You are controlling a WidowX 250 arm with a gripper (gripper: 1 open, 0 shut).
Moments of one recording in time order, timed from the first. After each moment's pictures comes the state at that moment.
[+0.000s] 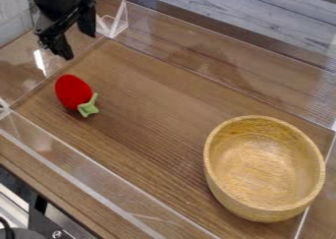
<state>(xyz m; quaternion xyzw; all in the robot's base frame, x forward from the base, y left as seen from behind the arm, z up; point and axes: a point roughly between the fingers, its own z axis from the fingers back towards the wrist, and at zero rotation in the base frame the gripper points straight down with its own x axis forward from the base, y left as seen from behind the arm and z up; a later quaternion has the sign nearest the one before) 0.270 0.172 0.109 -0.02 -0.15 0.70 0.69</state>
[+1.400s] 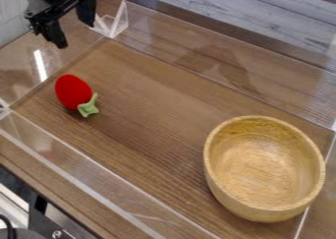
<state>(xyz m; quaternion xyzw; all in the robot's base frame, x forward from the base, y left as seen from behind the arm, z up) 0.260 0.164 0.132 0.01 -0.17 0.66 0.73</state>
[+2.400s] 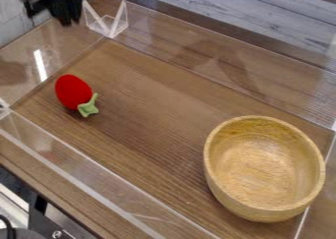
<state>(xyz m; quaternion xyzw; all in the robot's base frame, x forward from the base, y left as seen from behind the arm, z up) 0.263 0.189 0.126 0.04 -0.18 0.64 0.75</state>
